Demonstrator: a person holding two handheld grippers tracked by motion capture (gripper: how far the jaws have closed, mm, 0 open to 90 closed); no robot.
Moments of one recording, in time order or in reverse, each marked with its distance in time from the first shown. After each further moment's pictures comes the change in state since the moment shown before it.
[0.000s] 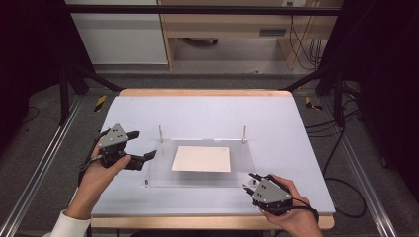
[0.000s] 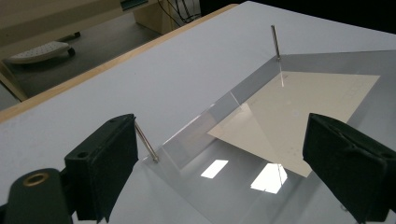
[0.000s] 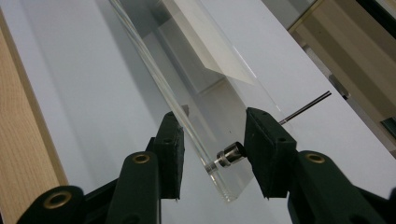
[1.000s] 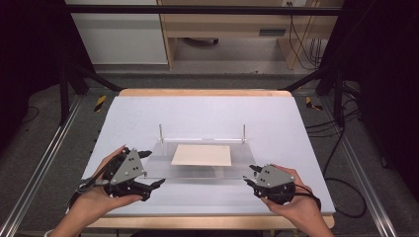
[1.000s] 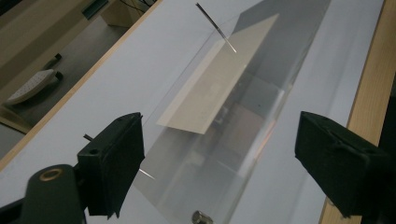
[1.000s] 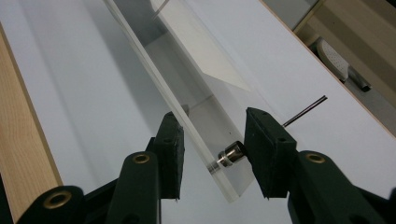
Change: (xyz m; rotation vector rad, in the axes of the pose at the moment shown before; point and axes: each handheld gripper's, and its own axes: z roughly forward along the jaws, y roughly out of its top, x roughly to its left) left arm -0.085 0.014 -0.027 0.138 -0.053 0.338; right arm -0.028 0.018 -0.004 0.005 0.061 0.087
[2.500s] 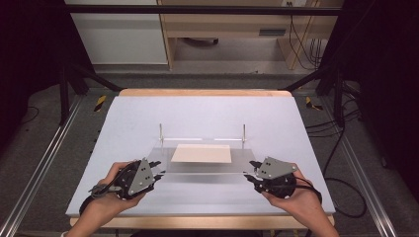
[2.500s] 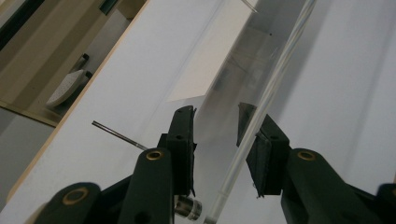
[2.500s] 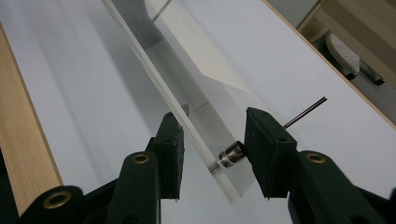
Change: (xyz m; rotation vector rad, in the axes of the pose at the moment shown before) left arm -0.006 -0.025 0.032 0.062 0.110 0.123; right arm -0.013 0.010 -0.001 0.011 0.032 0.037
